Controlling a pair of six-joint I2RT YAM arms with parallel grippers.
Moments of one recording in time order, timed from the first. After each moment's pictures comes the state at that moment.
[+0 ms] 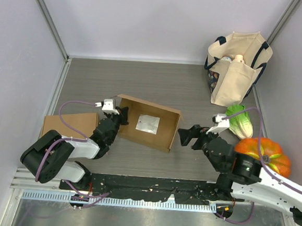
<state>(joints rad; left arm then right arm) -0.62 1.36 0.25 1.09 -0.41 -0.38 1.15 0.57 0.59 -0.33 0.71 0.67</state>
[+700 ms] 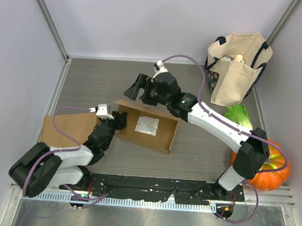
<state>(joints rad) -0.62 1.24 0.17 1.01 -0.44 -0.40 0.84 1.61 1.49 -0.23 -0.02 0.81</state>
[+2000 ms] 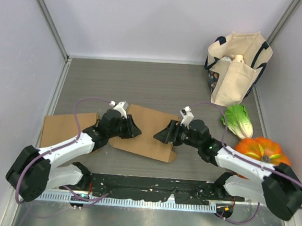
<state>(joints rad) -0.61 1.11 0.53 0.02 0.15 -0.73 0.75 1.16 0.44 0.34 -0.28 0.86</state>
